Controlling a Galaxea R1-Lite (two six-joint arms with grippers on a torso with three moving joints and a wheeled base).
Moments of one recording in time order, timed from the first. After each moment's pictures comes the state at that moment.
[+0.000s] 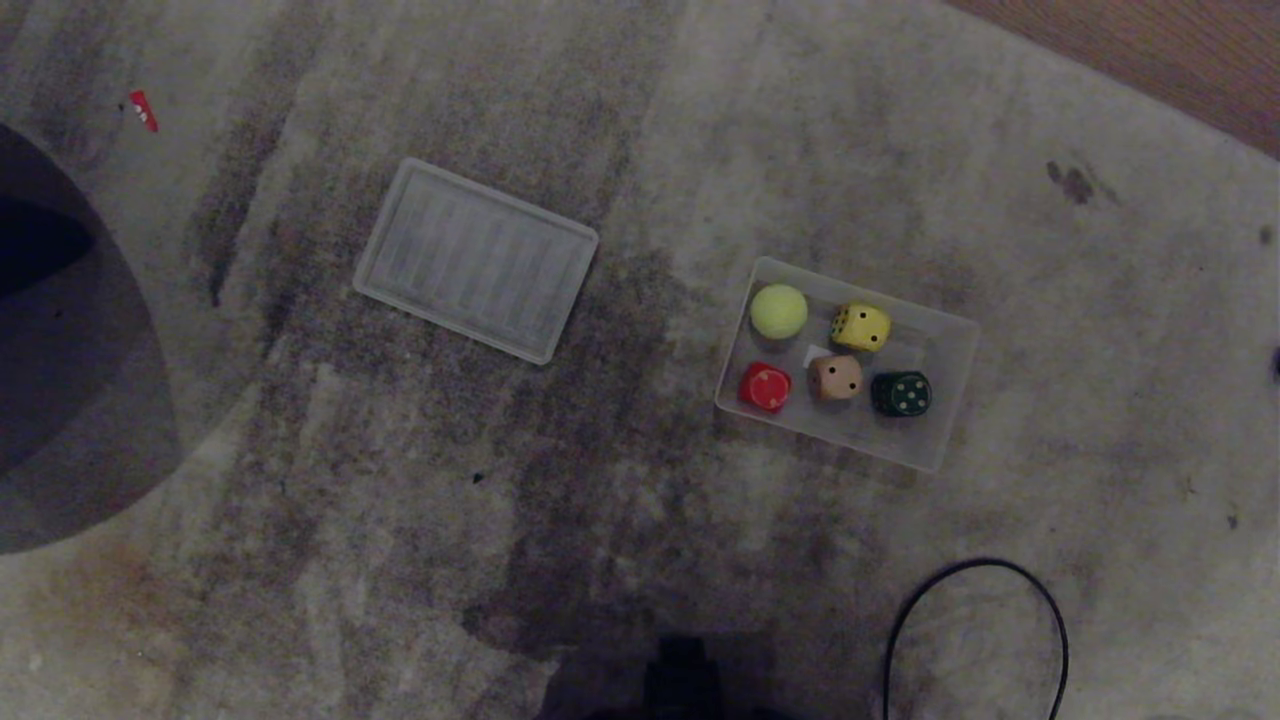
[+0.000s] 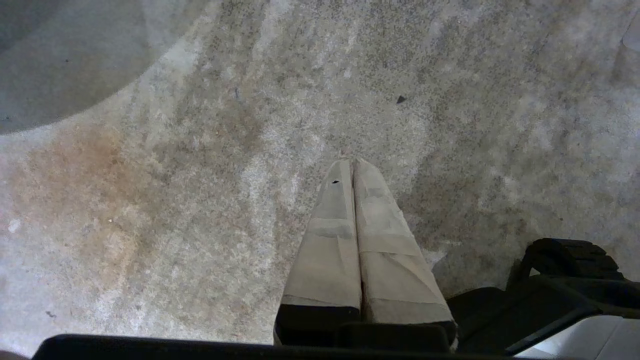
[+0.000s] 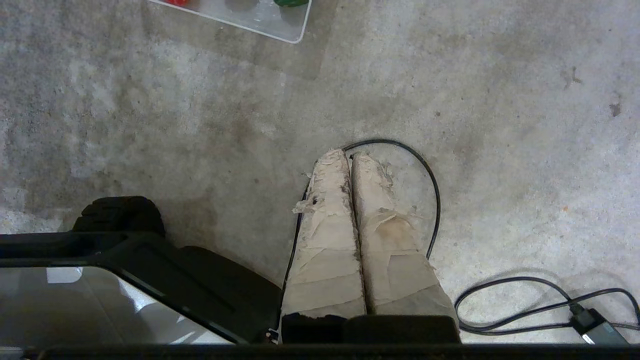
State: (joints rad) left arm 0.00 0.00 0.00 0.00 0.04 -0.02; right arm 0.01 0.00 -0.04 0.11 0.00 0.03
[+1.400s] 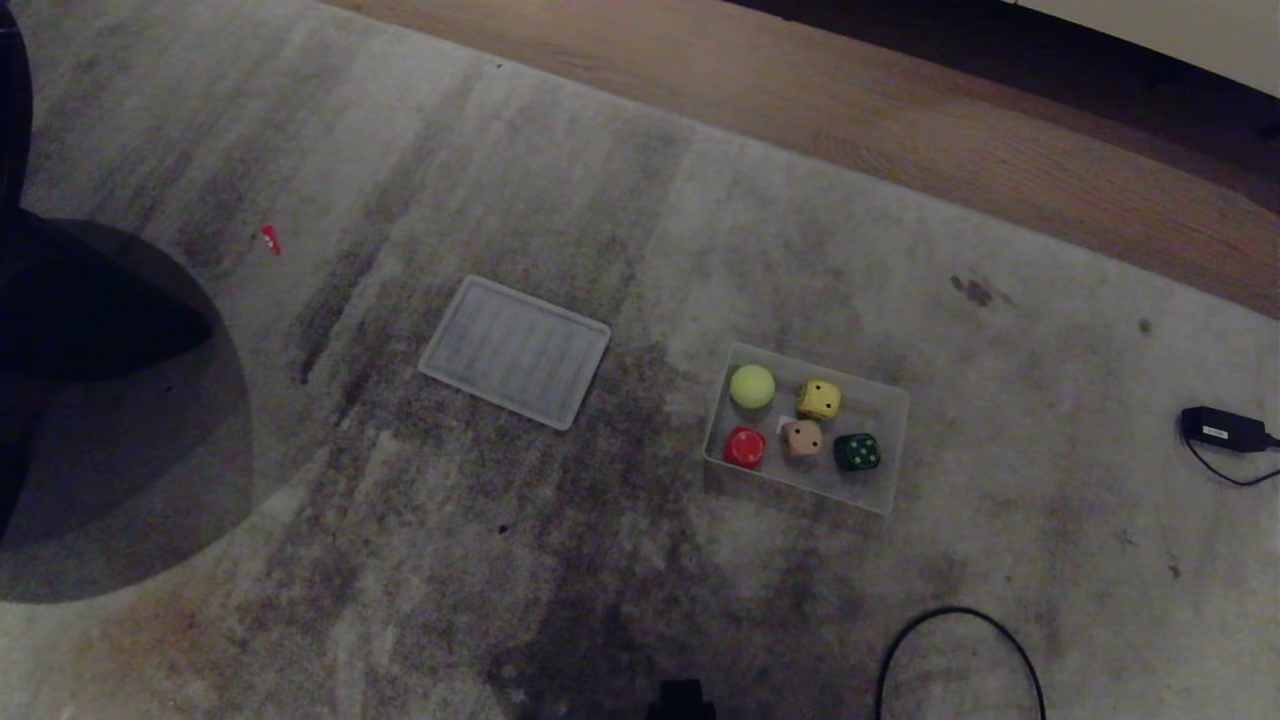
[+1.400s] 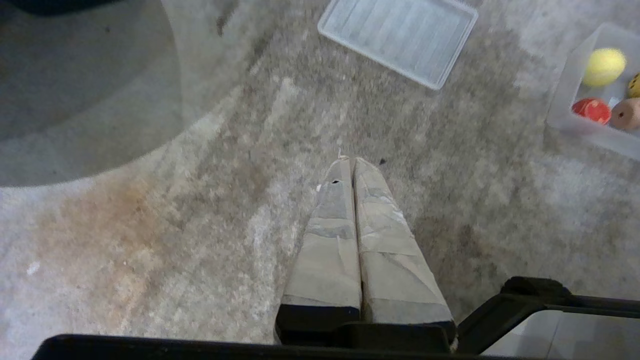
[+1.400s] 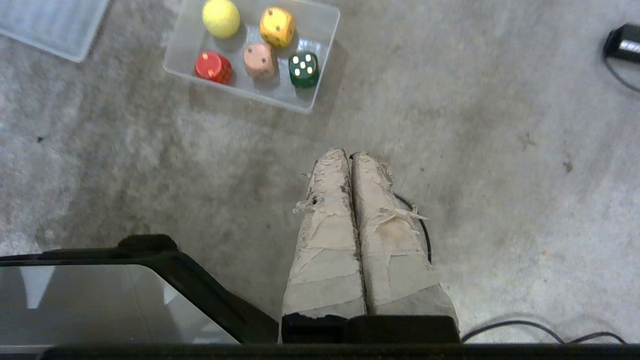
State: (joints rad) left arm 0.00 0.00 0.00 0.00 0.04 -0.03; right arm 0.01 0.00 -0.04 0.11 0.00 0.03
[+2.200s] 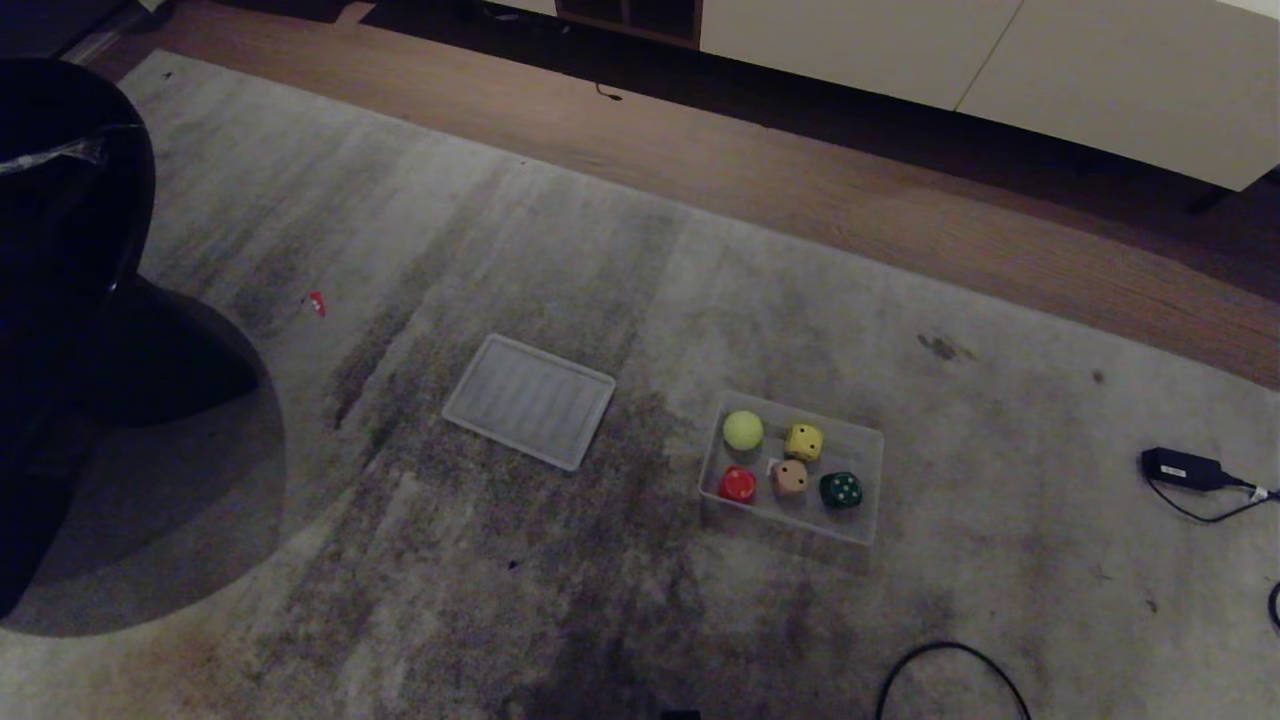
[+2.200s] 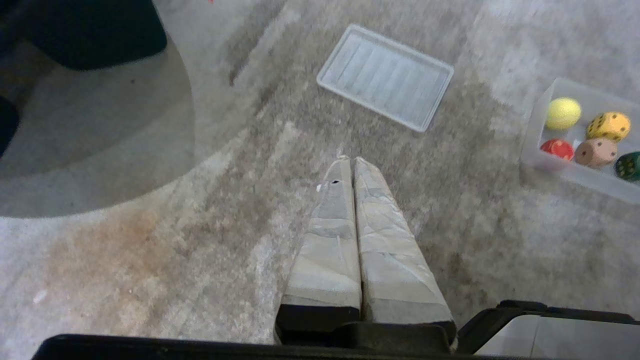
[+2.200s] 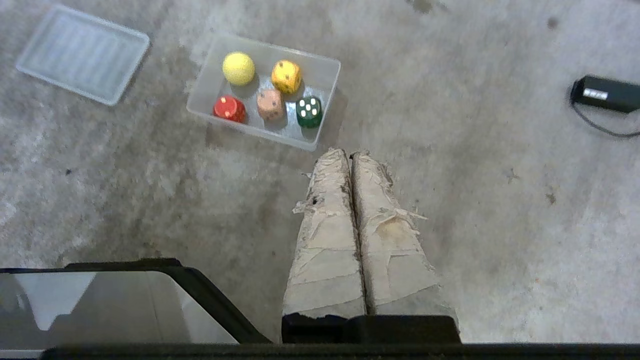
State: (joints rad) left arm 0.00 0.00 0.00 0.00 0.04 -0.03; right arm 0.01 0.00 -0.04 0.11 0.00 0.03
